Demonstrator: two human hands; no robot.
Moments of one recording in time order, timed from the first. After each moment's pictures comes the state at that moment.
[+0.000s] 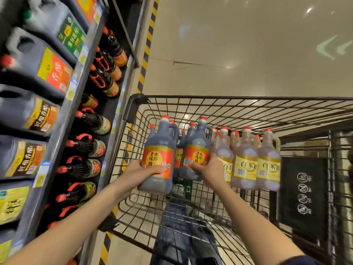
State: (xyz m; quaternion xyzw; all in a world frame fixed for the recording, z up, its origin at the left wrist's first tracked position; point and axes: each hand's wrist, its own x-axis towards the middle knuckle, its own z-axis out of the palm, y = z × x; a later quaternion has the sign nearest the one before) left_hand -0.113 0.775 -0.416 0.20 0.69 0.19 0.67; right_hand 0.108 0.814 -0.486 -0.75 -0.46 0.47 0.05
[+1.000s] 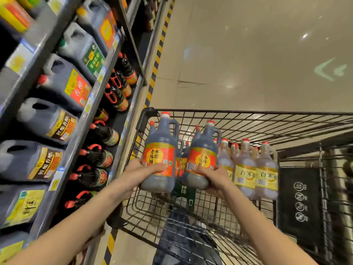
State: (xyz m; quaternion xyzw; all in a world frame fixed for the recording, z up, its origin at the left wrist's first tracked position) left_hand -0.118 0.773 -0.351 0.24 0.70 0.24 0.63; right_hand 0.109 0.811 -0.407 -0.67 -0.21 0.69 0.16
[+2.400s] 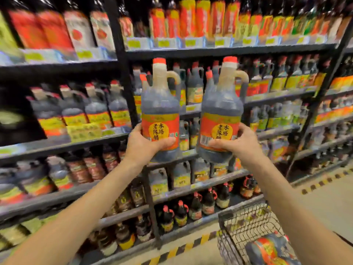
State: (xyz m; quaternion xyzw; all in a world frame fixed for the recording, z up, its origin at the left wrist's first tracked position) left_hand -0.104 0.386 -0.024 0.14 0.74 0.66 -0.08; right_hand -0.026 0.609 -0.021 -0.06 -0.76 0.61 0.23
